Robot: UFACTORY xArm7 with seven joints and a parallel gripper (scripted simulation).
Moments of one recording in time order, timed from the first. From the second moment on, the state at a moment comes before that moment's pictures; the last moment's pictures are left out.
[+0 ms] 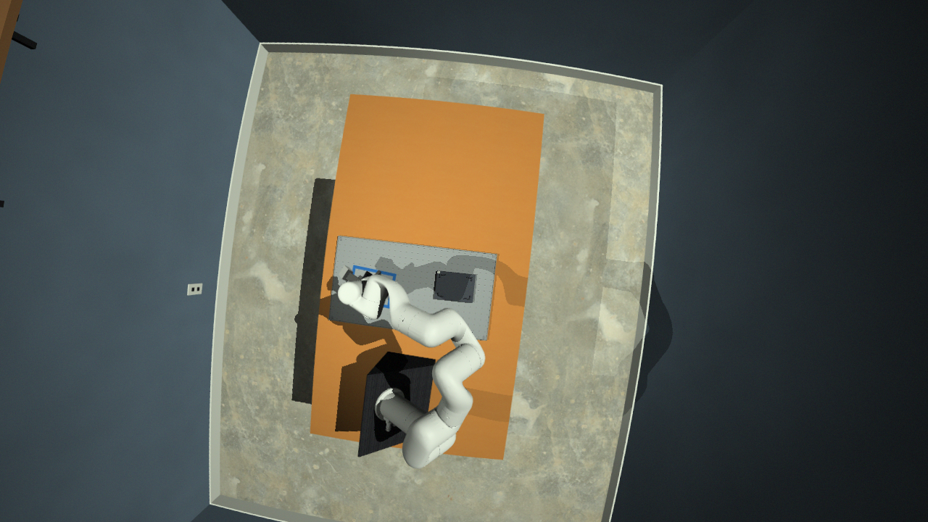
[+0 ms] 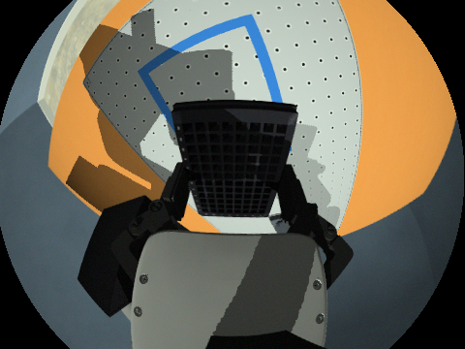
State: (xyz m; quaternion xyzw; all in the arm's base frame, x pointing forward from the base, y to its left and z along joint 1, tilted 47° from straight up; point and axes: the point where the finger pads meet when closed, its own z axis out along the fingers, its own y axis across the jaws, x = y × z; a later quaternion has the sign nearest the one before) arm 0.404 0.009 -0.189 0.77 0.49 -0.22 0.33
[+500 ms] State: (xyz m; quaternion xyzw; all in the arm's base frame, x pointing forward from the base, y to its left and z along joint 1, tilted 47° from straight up) arm 0.411 -0.020 -0.156 0.86 0.31 -0.14 0.37
